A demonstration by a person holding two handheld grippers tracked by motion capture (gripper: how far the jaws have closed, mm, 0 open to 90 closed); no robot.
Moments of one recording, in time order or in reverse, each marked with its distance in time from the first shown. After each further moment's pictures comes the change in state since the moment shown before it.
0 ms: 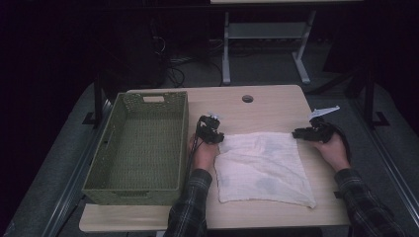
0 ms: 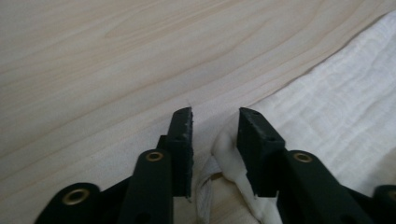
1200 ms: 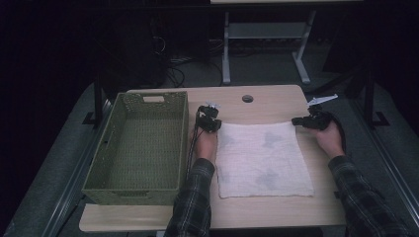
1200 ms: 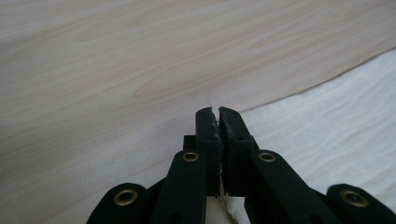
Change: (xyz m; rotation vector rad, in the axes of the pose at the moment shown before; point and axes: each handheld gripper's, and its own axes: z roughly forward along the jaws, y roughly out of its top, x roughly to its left) left arm 0.020 0.028 0.011 -0.096 -0.006 -0.078; right arm -0.024 0.031 0.008 -0.046 -0.019 0.021
